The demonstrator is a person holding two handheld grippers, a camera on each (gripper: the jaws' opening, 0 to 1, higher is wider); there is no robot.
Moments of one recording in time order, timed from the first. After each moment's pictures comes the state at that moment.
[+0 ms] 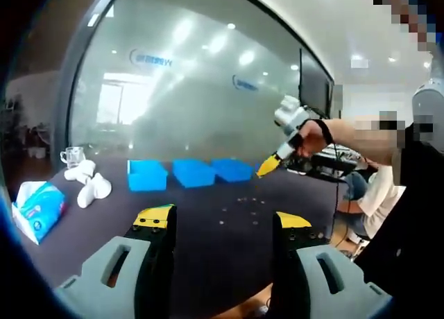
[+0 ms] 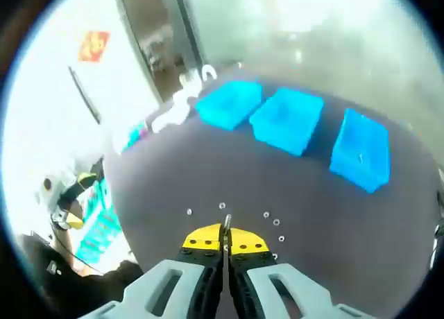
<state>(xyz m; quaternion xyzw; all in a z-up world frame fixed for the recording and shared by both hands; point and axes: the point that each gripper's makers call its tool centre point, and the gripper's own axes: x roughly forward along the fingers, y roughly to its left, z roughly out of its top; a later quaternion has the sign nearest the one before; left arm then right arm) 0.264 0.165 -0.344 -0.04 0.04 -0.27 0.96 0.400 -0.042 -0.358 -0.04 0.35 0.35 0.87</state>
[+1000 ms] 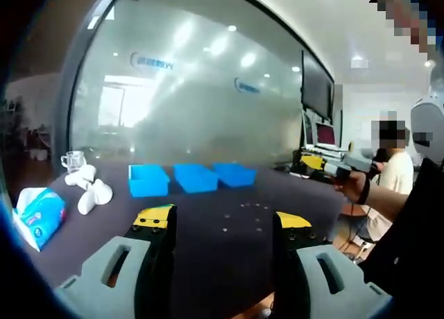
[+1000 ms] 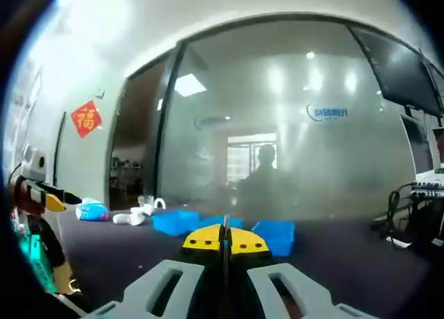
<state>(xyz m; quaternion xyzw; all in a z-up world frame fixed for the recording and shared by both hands) 0.275 0.168 -0.336 -0.04 0.03 -0.27 0.96 0.340 -0.139 -0.315 -0.02 -0.08 0.16 0.98</state>
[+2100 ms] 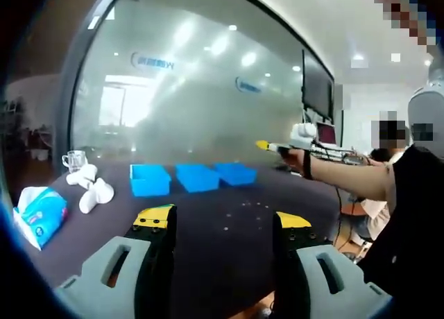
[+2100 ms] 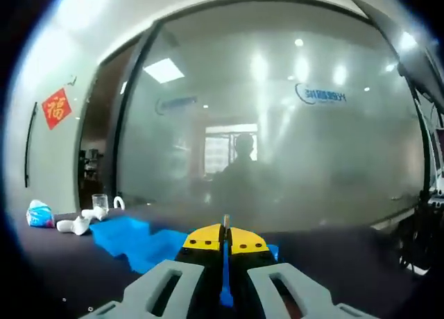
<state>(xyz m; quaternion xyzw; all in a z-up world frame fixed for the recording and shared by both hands) 0.270 0.169 -0.336 -0.04 0.03 -0.26 0.96 0.552 -0.154 -0.289 -0.02 -0.04 0.11 0.99</state>
